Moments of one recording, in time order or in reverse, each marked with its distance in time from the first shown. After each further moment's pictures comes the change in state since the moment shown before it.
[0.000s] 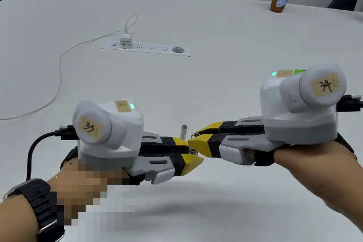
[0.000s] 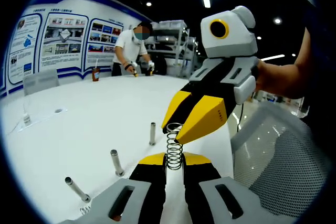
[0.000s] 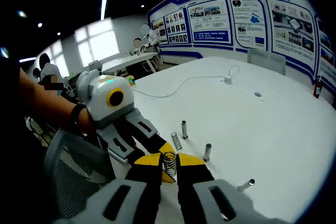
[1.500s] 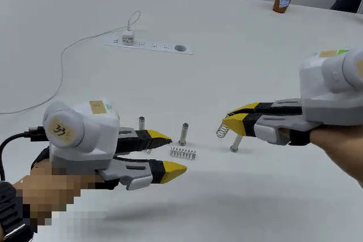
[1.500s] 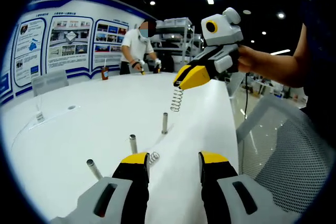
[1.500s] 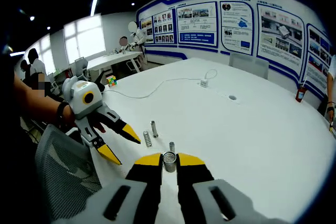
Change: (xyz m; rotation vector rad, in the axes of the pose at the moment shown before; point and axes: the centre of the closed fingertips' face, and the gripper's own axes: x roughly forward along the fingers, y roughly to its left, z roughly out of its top) left arm -0.037 0.016 -0.017 0.011 0.022 0.078; right arm -0.039 -0.059 0.007 -0.017 0.006 -0.150
